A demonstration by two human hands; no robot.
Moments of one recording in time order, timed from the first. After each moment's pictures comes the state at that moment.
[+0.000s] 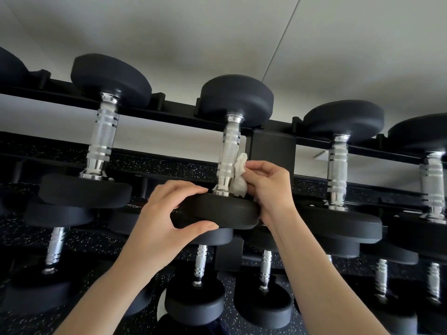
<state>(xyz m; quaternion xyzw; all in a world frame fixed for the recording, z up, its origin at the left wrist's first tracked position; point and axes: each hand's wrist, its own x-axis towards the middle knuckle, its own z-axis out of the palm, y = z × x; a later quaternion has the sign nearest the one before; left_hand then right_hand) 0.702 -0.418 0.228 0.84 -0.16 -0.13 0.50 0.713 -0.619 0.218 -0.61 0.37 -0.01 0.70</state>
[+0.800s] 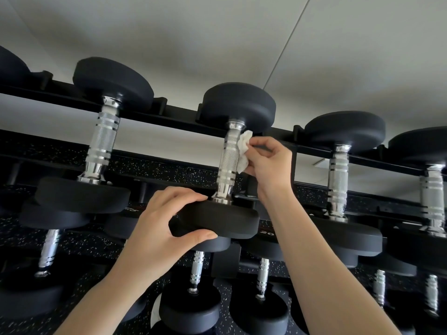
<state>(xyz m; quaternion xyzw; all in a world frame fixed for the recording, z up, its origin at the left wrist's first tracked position) 0.702 -0.418 0.229 0.84 -0.17 -0.13 0.49 0.755 -0.624 0.232 -0.66 0.32 -0.08 0.67</state>
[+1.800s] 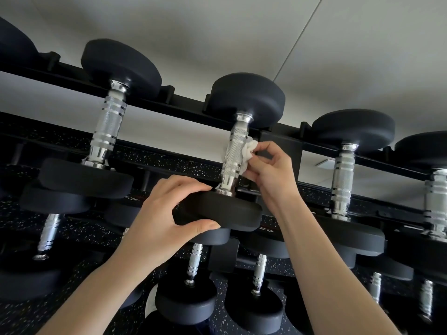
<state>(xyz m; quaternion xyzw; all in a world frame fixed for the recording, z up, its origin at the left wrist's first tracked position) 0.701 -0.418 0.227 0.84 -0.17 -0.12 0.50 0.736 -0.629 0.222 -0.62 0.25 0.00 0.74</state>
